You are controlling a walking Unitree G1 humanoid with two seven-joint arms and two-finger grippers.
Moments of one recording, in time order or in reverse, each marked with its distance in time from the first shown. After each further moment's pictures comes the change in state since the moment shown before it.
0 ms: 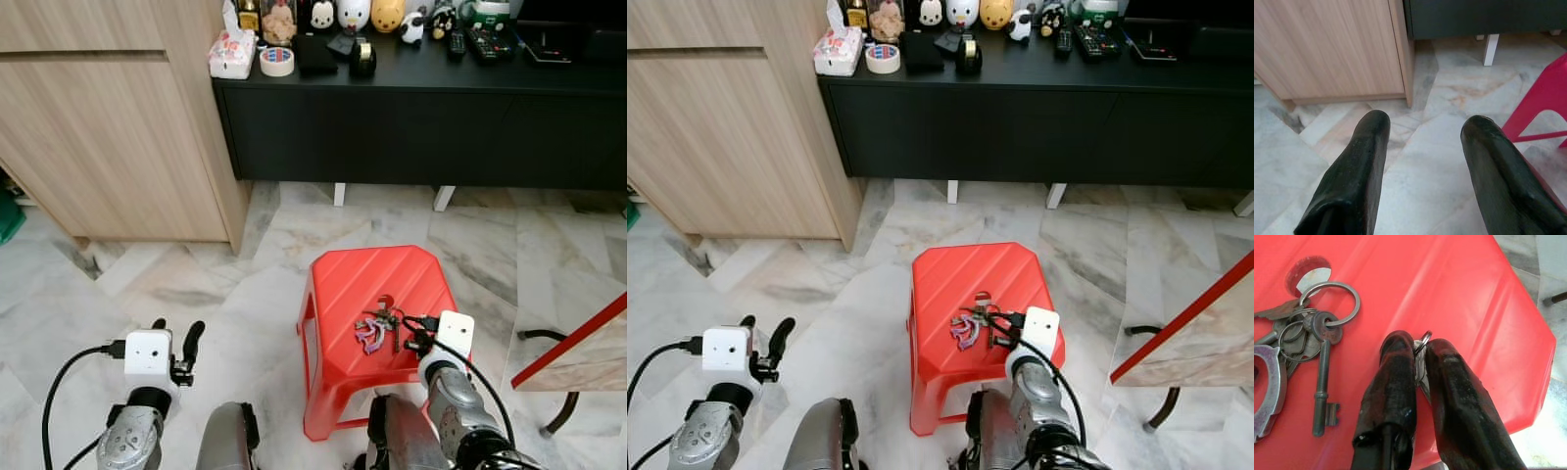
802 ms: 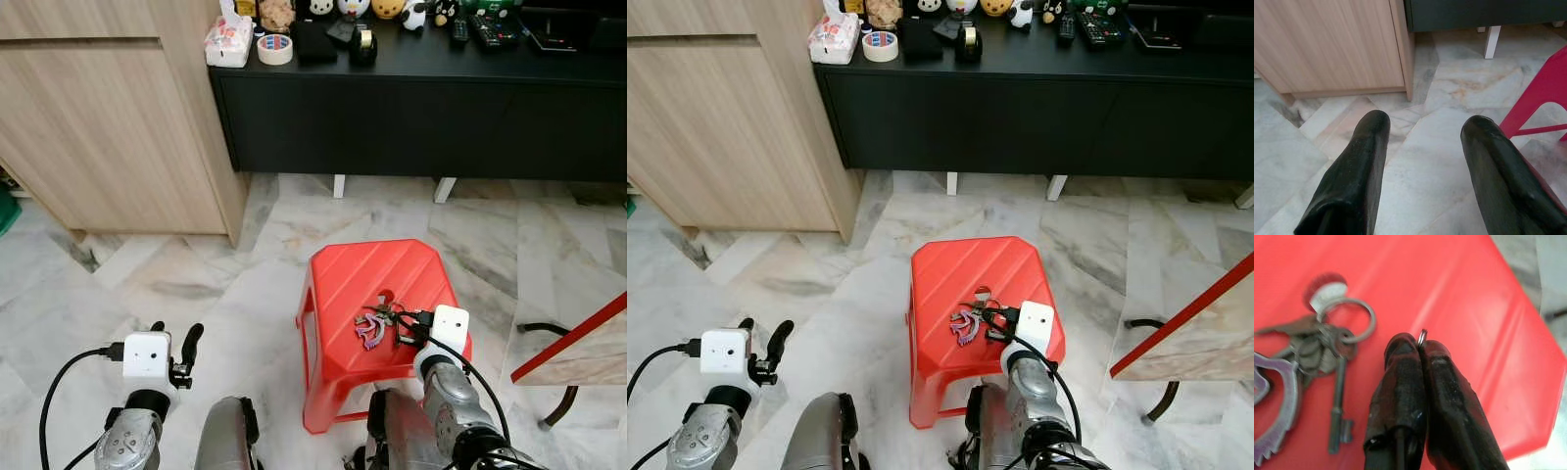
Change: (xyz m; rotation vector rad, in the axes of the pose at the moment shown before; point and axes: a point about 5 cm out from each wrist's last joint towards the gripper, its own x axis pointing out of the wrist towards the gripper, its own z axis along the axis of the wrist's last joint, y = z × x) left arm 0.001 0.000 0.003 0.002 0.001 0.002; right arm 0.000 0.008 0.009 -0.039 -0.083 0.045
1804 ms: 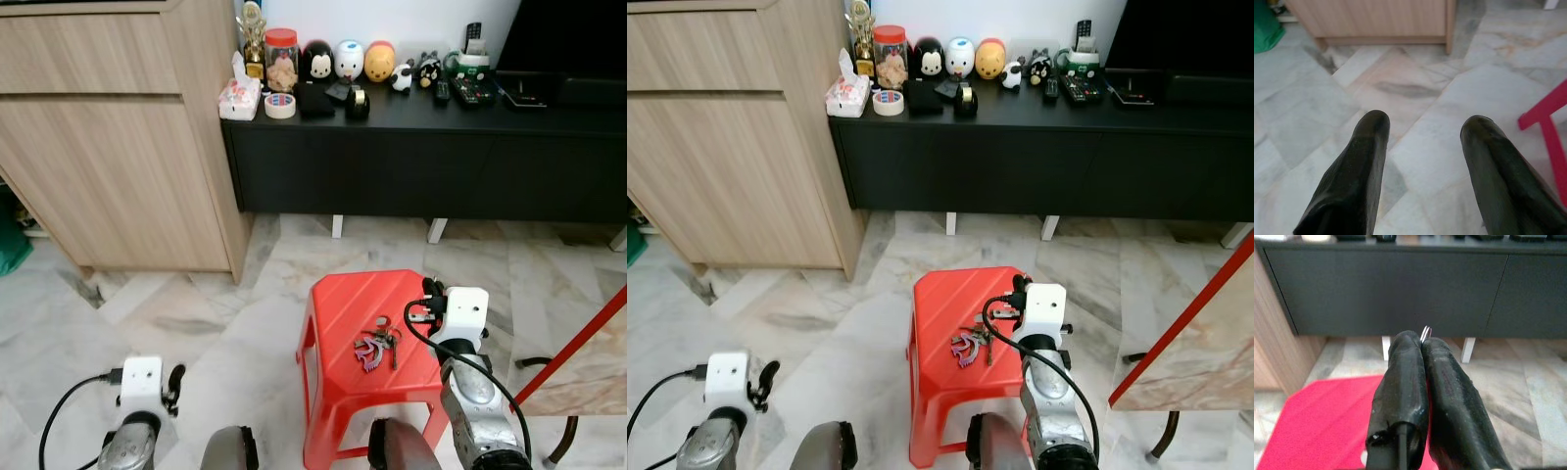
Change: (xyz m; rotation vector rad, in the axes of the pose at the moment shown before) left arm 0.001 0.027 -0.080 0.014 0.339 0.135; right arm -0.023 -0.005 0.051 -0.113 -0.402 0.096
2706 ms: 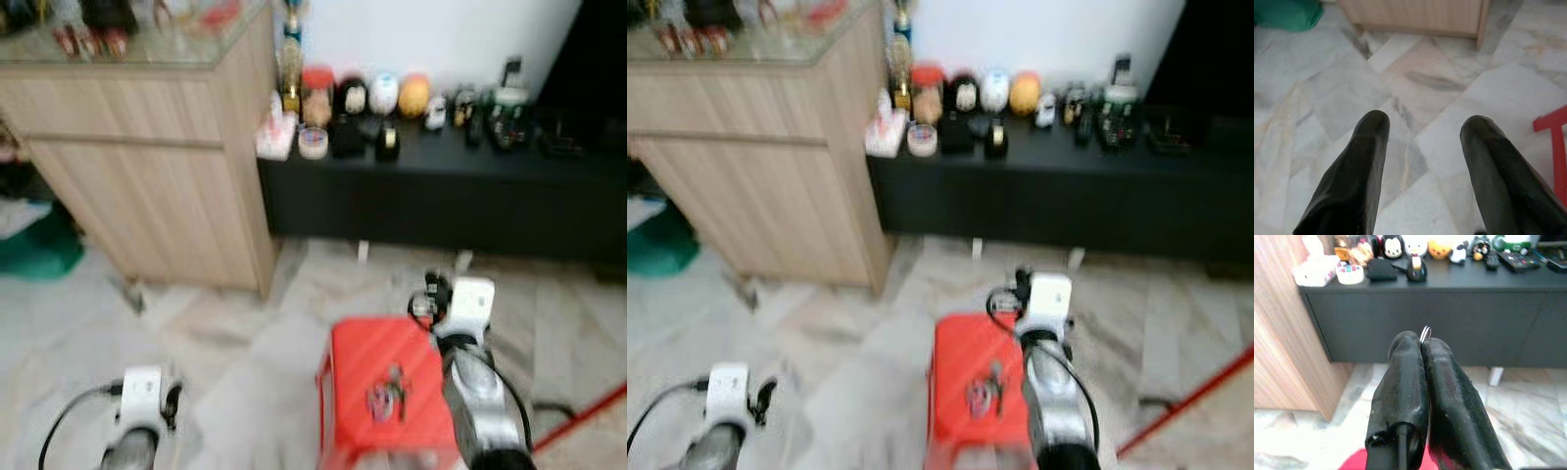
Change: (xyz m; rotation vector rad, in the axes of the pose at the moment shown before) left arm 0.000 -0.003 -0.020 0.003 0.110 0.012; right arm 0.004 0.002 0.005 0.042 0.008 -0.003
